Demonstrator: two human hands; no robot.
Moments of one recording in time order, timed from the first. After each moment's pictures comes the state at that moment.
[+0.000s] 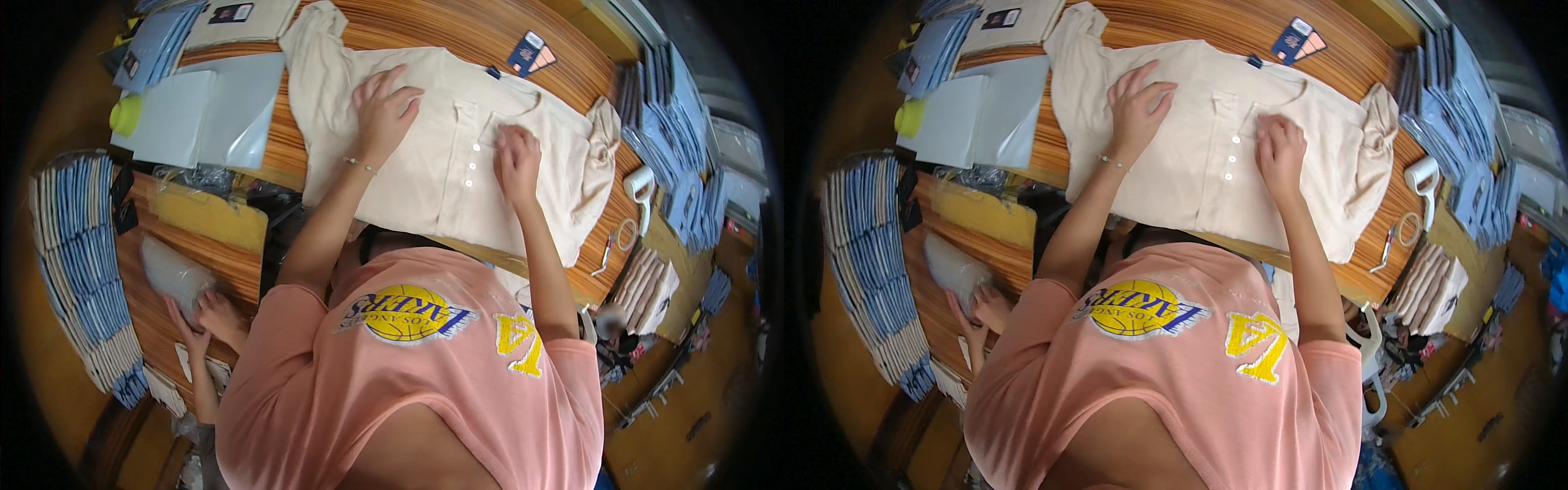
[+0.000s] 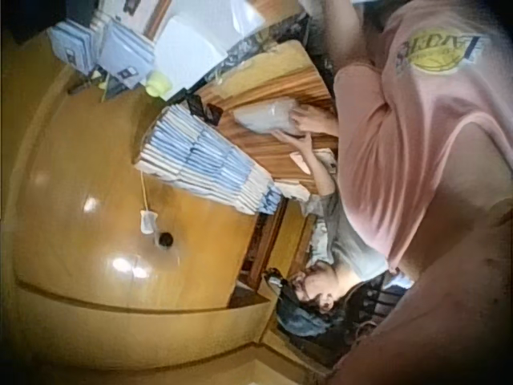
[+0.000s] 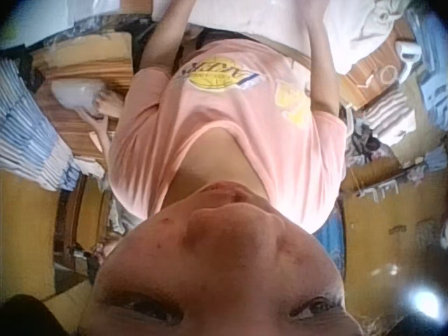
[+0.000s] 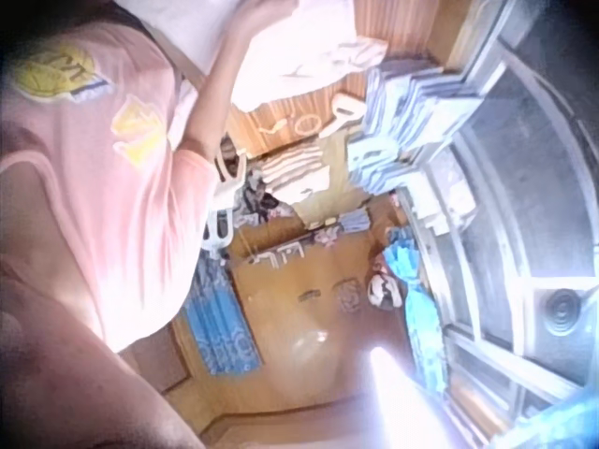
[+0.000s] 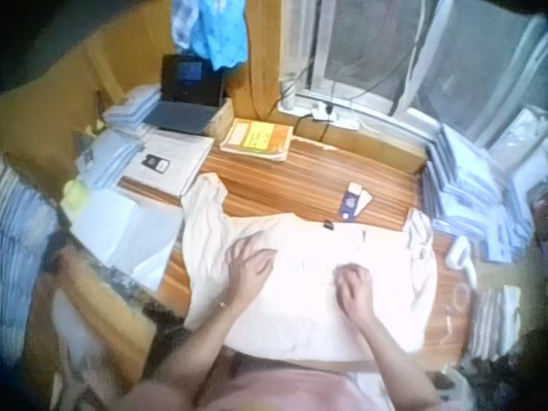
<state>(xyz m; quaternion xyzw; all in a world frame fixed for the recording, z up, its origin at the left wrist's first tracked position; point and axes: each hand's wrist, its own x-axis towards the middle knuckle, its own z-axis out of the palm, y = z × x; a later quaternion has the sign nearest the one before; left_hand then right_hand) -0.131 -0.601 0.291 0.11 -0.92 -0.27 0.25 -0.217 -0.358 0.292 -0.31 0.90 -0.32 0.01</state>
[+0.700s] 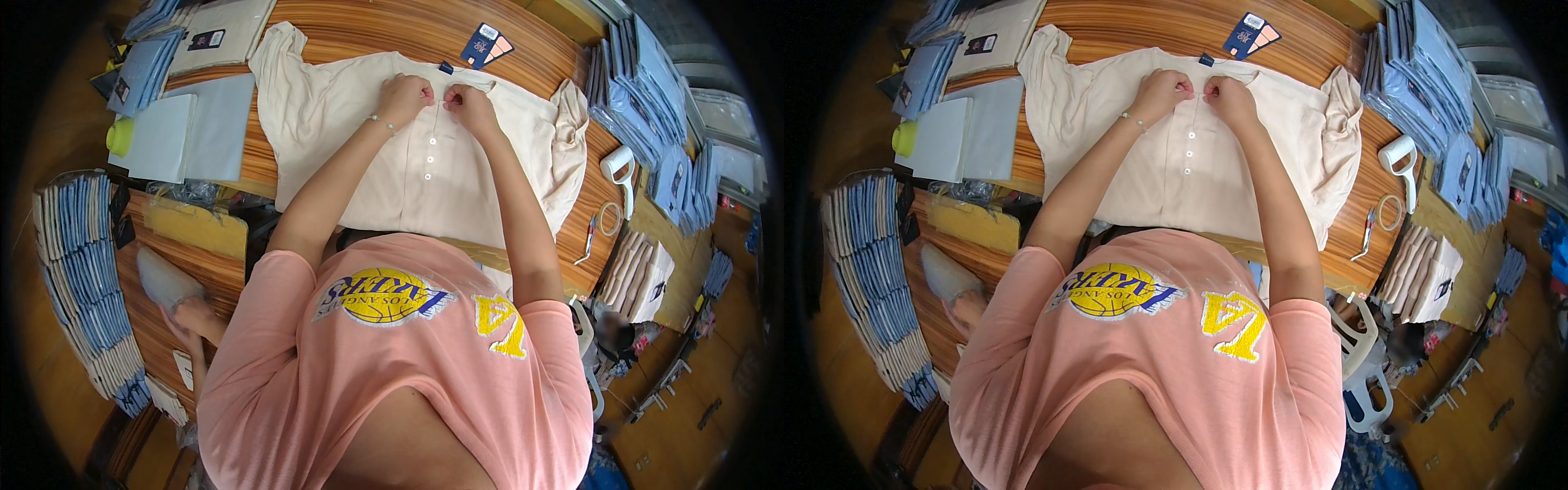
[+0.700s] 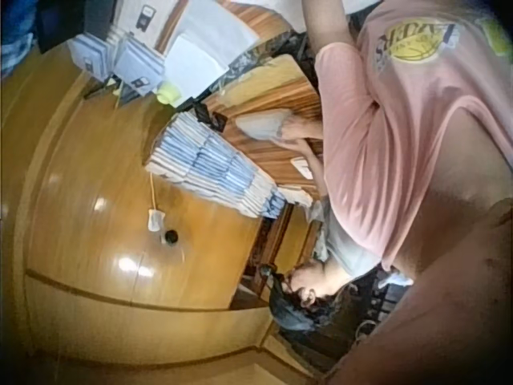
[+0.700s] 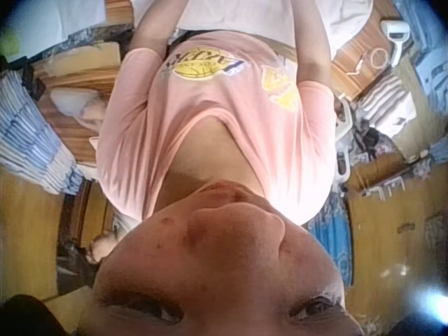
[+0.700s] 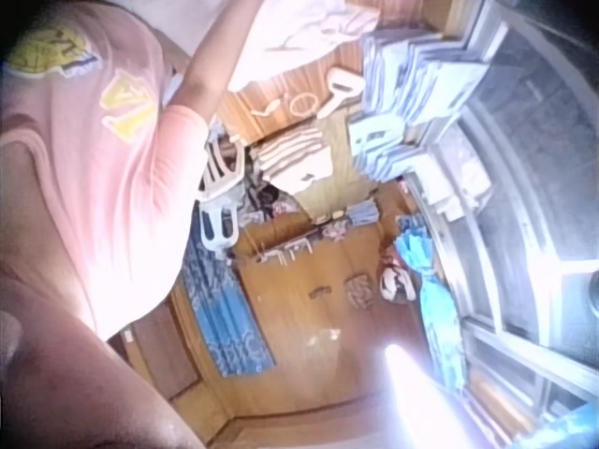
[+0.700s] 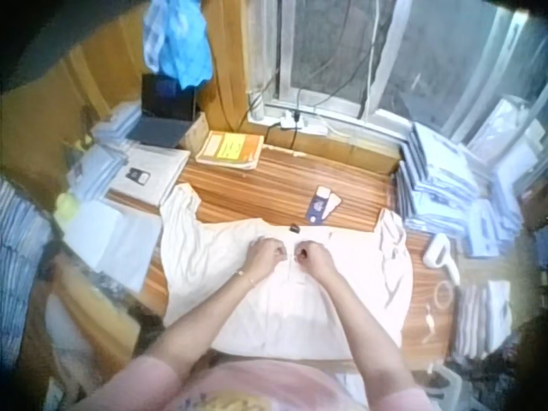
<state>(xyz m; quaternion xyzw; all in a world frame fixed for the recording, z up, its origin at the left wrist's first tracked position) -0.217 -0.554 0.285 0.09 -0.94 -0.33 0.02 -0.295 -0.401 0.285 -0.31 0.89 -0.30 0.17</state>
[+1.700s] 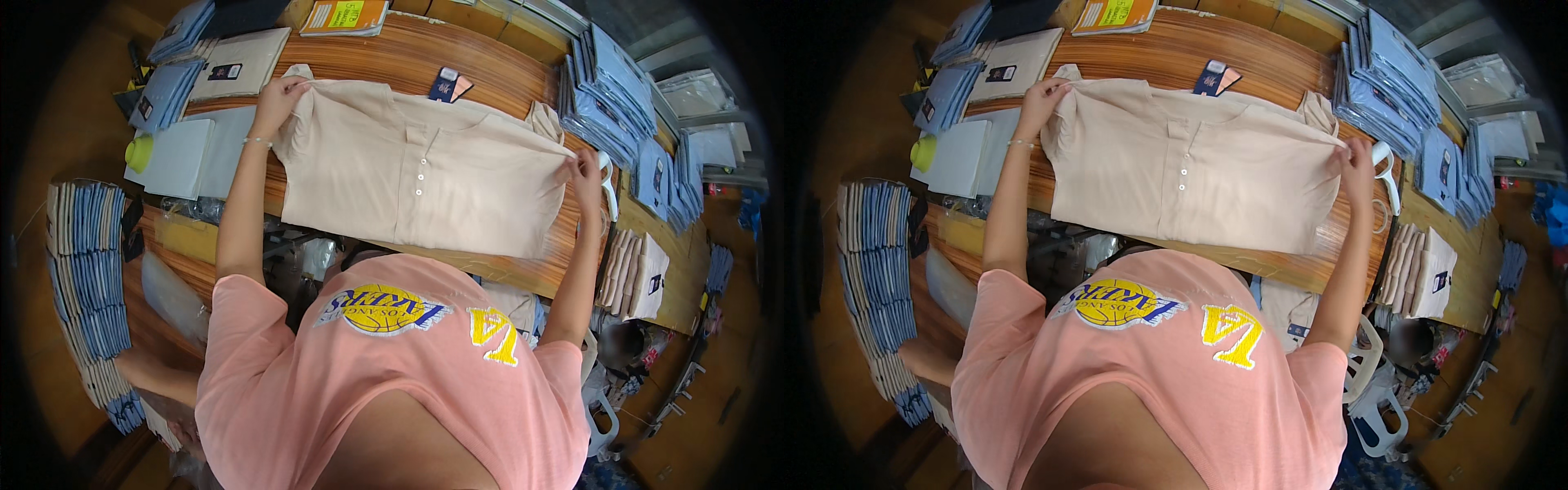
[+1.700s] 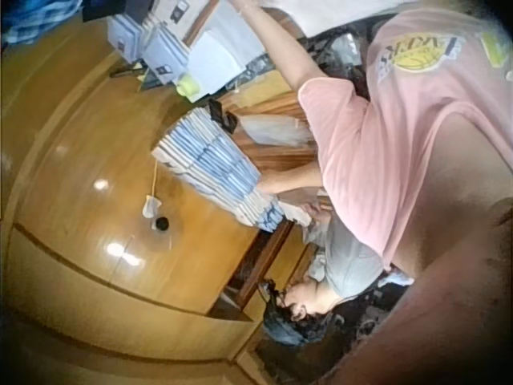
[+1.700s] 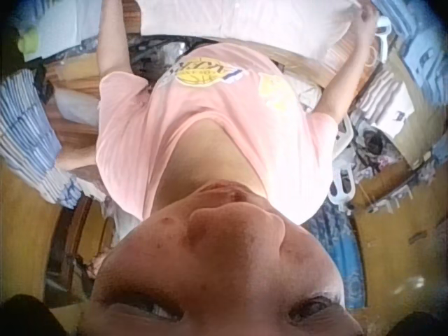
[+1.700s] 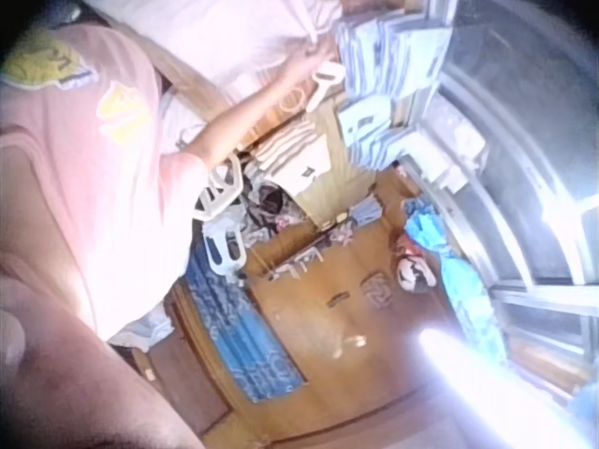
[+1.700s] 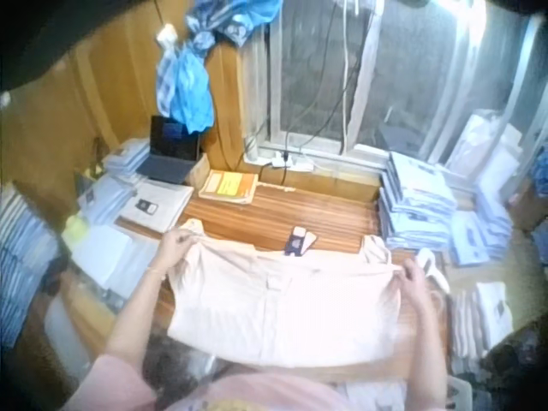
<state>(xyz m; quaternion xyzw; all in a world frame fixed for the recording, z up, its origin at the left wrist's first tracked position) -0.137 -0.709 0.392 0.19 -0.91 -0.34 0.14 -0.313 -0.163 0.378 -0.24 0.92 -0.30 -0.11</state>
